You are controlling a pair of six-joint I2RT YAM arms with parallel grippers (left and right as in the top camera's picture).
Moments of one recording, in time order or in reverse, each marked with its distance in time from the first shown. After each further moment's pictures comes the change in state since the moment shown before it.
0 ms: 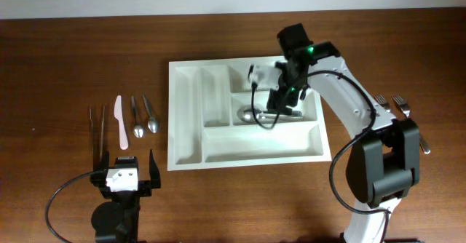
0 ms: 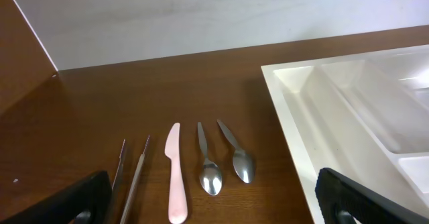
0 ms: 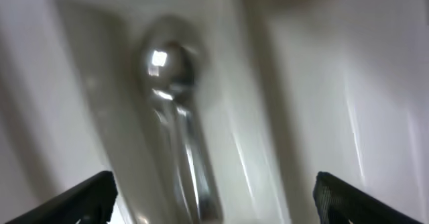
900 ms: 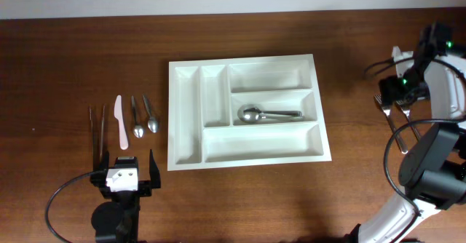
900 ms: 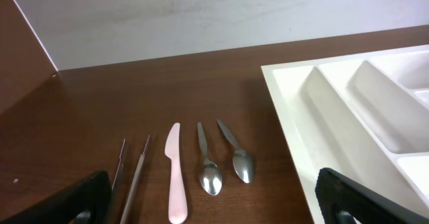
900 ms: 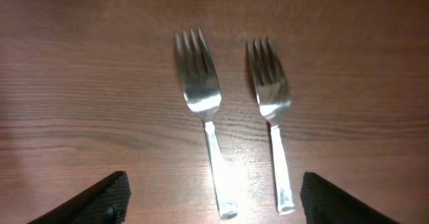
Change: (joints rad) left arm 0.000 0.000 0.000 0.000 0.000 0.000; right arm -0.663 0.000 -0.019 -0.047 0.278 0.520
